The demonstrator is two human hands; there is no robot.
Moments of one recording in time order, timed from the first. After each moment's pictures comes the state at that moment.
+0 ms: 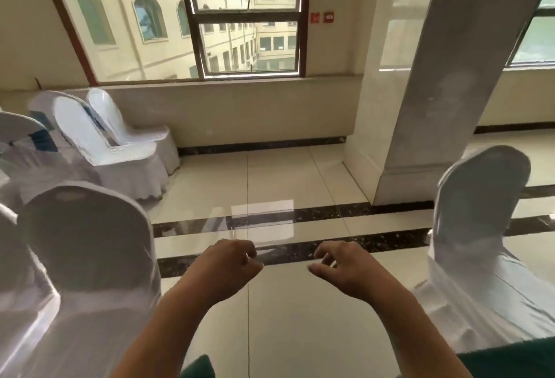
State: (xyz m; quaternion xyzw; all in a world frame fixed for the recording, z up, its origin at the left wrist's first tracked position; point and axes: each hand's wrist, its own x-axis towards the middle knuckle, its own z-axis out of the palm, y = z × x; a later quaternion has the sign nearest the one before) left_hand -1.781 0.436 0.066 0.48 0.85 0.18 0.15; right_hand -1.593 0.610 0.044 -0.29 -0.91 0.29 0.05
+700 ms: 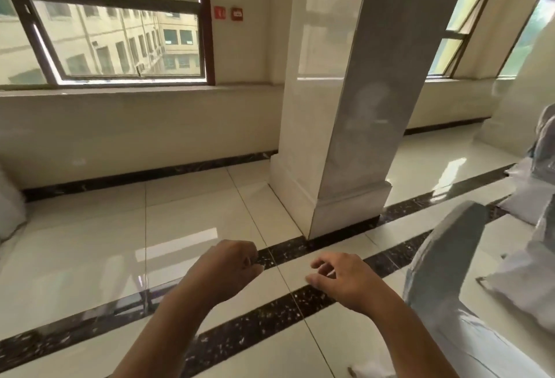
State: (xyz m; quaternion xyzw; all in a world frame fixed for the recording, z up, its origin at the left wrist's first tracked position) left_hand -1.988 0.978 0.059 0.62 0.74 0.16 0.18; right_hand -1.752 1.069 0.043 -0.45 -0.83 0.31 0.08
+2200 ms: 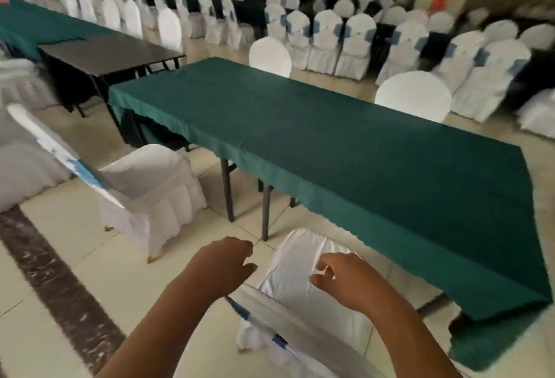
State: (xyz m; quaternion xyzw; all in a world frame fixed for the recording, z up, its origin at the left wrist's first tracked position) left_hand -1.408 1.750 0.015 0.97 -0.18 -0.11 0.09; right_hand -1.465 1.507 0.020 -0.96 0.04 0.19 0.21
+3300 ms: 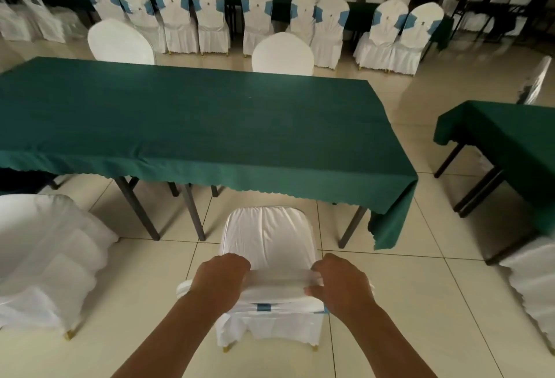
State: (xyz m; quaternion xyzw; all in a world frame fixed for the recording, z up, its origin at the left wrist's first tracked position) left_hand -1.389 1.728 -0.066 0.90 -0.42 -0.12 -0.02; right_hand -1.558 1.556 -0.036 -0.94 0.30 0.07 0.17
